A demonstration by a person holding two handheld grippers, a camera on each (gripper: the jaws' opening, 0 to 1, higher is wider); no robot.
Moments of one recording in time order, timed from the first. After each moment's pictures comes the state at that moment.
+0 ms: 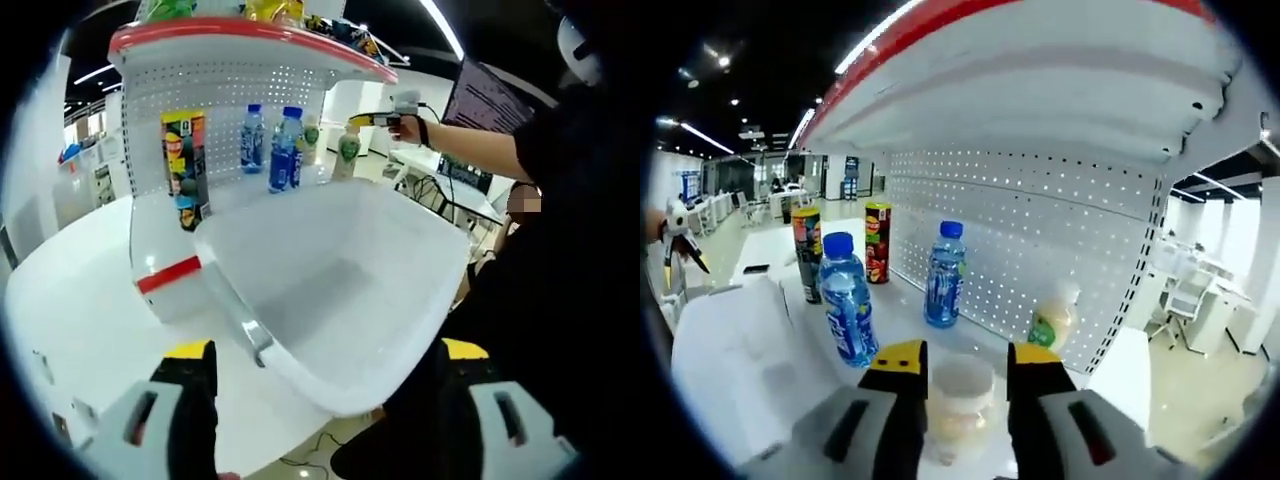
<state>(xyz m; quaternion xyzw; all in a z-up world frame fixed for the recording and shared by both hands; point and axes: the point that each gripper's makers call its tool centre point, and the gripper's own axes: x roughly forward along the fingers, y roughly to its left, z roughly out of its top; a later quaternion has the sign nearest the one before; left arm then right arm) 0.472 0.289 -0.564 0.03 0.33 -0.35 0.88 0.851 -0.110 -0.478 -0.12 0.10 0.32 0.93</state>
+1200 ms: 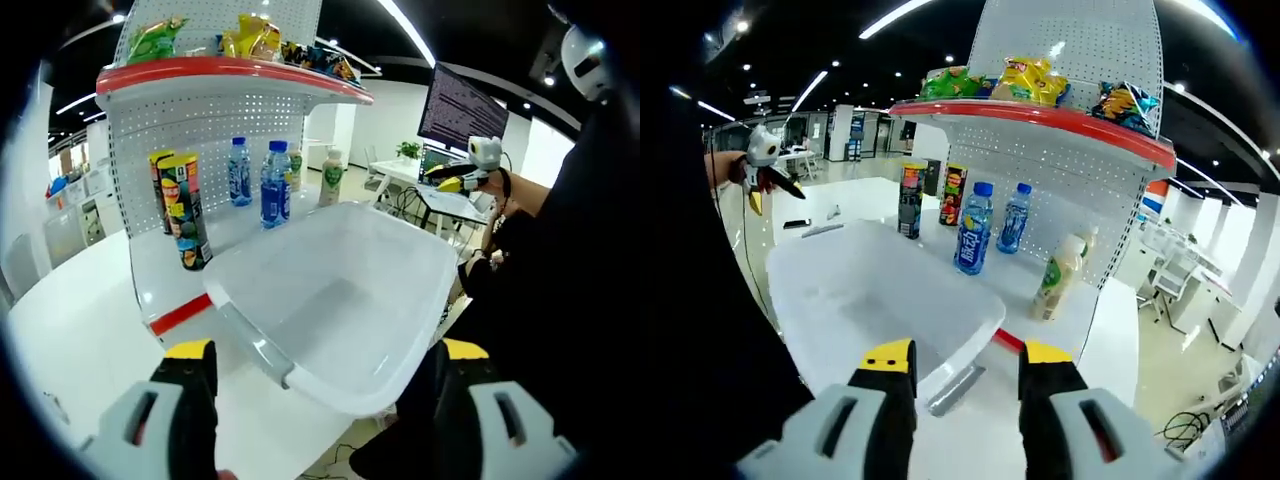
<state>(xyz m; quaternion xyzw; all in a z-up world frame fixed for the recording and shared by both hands) 0.477 0.303 -0.525 0.06 0.28 -0.40 0.87 0.538 -0.115 -0.495 -0.16 0.17 0.31 0.92</state>
